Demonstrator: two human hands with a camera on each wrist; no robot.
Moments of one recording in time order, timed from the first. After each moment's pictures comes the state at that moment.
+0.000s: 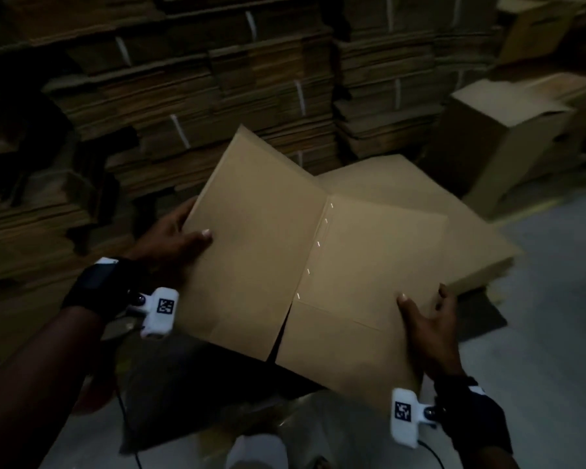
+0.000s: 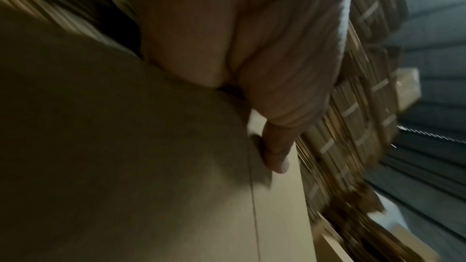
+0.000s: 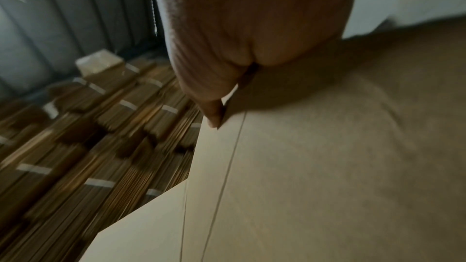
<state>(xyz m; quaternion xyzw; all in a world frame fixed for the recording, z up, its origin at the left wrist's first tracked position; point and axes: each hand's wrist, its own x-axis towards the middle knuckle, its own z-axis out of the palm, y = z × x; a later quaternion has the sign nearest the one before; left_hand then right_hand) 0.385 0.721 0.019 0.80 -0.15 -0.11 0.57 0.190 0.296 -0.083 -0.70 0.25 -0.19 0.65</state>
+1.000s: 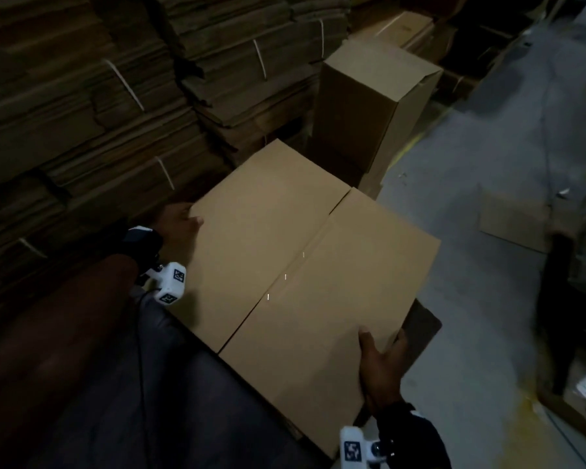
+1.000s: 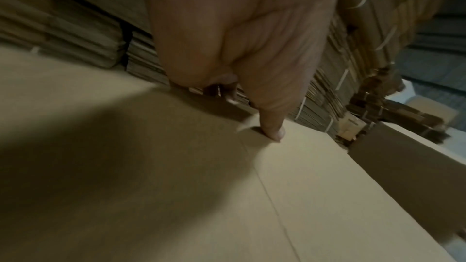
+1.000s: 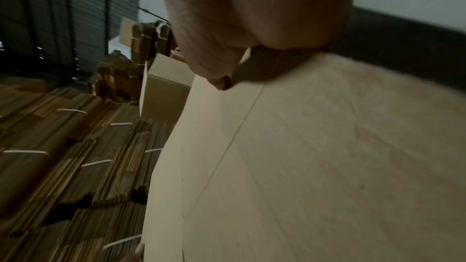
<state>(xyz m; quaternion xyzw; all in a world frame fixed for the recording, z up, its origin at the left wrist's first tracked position) 0.727 0.422 -0.117 0.90 -0.22 -0.17 0.34 0.300 0.241 -0.166 -0.57 0.56 -0.27 0.54</state>
